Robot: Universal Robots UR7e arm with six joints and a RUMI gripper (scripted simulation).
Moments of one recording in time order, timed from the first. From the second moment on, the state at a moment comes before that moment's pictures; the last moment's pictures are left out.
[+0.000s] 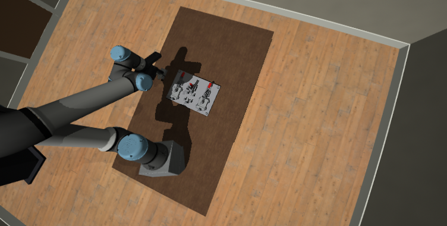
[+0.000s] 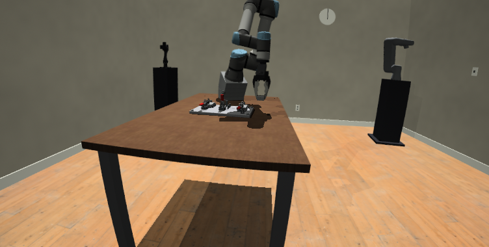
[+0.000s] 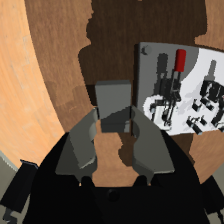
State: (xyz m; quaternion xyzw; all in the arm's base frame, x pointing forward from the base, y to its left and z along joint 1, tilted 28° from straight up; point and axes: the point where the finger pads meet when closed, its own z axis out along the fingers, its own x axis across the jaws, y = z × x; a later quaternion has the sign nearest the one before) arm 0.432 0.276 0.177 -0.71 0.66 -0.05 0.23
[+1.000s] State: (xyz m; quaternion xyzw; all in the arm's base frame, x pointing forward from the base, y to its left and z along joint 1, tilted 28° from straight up) arm 0.450 0.277 0.185 -0.71 0.66 -0.05 0.23
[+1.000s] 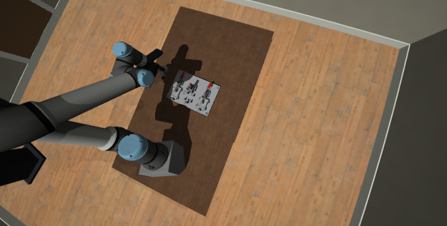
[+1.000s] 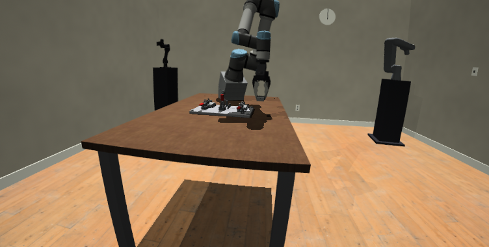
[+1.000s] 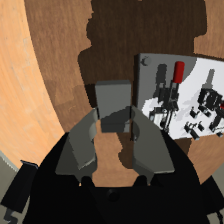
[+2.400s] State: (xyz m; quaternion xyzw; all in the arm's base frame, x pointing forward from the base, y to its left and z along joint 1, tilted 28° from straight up) arm 0.470 0.292 0.137 -0.71 0.66 -0.05 0.23
